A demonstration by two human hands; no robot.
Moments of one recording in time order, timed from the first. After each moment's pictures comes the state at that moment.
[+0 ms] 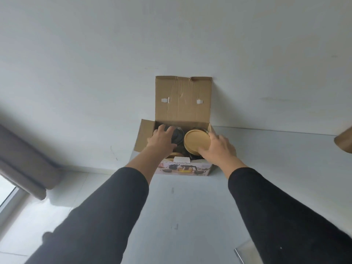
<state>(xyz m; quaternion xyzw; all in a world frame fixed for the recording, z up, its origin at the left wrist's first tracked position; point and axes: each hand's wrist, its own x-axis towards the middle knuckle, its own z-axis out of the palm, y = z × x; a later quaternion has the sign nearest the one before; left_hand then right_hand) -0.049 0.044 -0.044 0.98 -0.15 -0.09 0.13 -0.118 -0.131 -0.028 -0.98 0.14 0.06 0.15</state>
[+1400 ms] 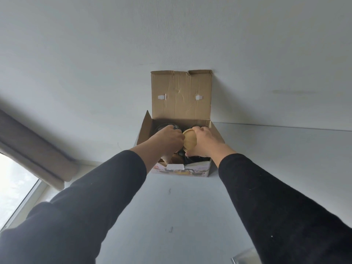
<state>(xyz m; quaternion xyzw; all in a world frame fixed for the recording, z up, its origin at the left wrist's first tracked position) -0.046 0.004 -0.013 0.82 -0.46 -0.11 -0.31 -0.067 -0.136 -0.046 -0.97 0.02 0.15 0.21</state>
